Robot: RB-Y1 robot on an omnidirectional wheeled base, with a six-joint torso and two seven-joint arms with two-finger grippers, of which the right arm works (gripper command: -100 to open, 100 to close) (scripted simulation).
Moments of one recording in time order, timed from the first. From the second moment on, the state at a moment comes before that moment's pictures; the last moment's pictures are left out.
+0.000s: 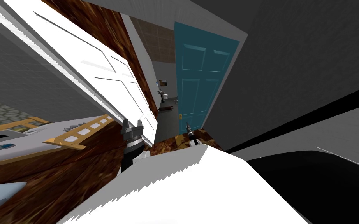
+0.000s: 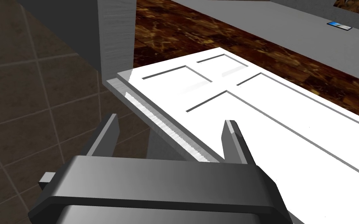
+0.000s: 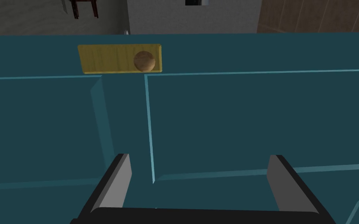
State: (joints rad) arm -0.04 -0.03 0.10 -0.93 -0.05 -0.73 0.02
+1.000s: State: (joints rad) arm -0.13 0.00 0.11 -0.70 -0.06 -0.77 0.03
